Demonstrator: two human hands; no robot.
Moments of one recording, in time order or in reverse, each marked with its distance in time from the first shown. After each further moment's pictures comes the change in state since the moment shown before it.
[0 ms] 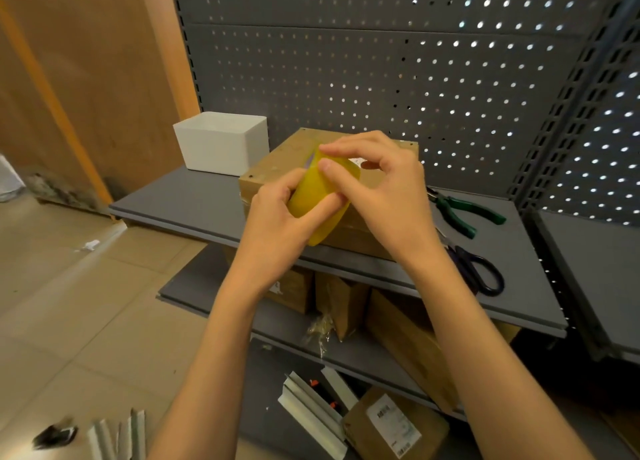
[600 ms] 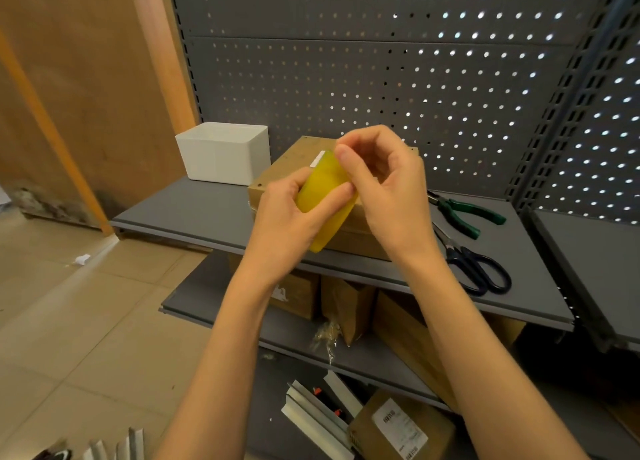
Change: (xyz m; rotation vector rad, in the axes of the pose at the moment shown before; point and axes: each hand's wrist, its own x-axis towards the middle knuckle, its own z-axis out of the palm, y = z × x) left_hand 0.007 0.004 -0.013 -0.071 -0.042 -0.028; right_hand 0.001 -0.014 0.018 0.220 0.087 0.020
